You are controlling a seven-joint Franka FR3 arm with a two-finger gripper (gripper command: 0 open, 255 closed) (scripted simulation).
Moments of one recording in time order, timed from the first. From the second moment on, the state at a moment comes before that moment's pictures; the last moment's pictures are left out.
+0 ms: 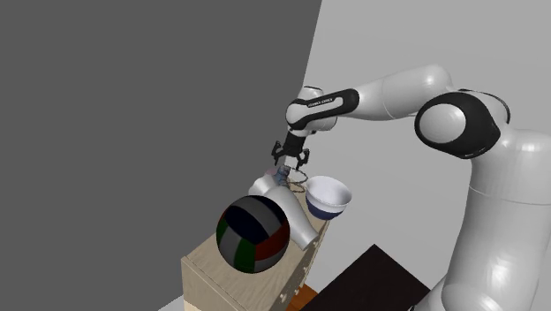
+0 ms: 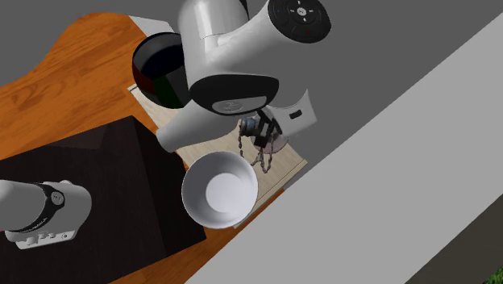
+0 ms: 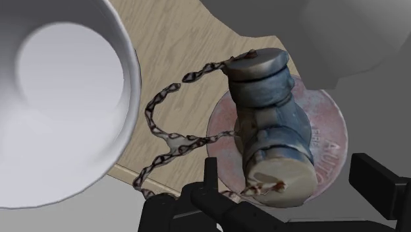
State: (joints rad) arm -0.09 0.37 -0.02 -1.78 0.14 2.15 0.53
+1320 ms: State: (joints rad) arm -0.08 0.40 -0.02 -1.80 0.14 2.20 0.53
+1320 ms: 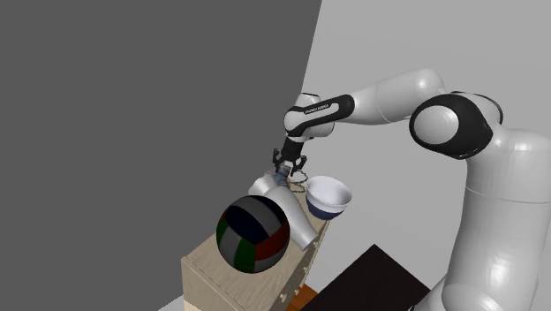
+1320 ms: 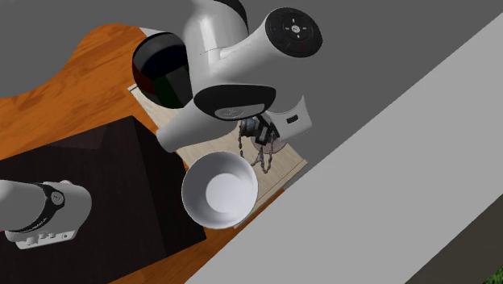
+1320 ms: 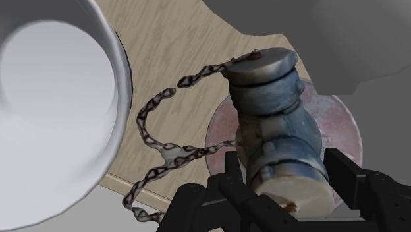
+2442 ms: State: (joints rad) arm -0.08 0.32 -0.02 -1.71 0.13 2.03 0.56
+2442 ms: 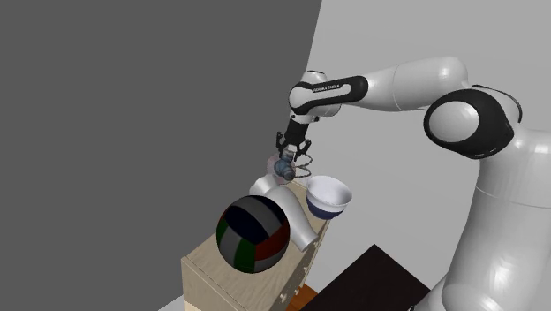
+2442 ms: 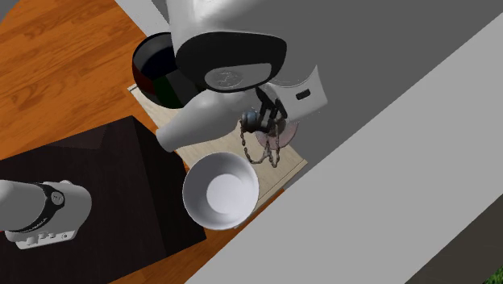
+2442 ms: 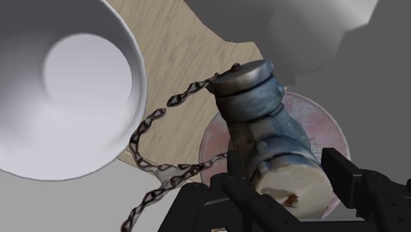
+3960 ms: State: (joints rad) arm -0.12 0.15 -0.05 -1.67 0.11 1.81 0.53
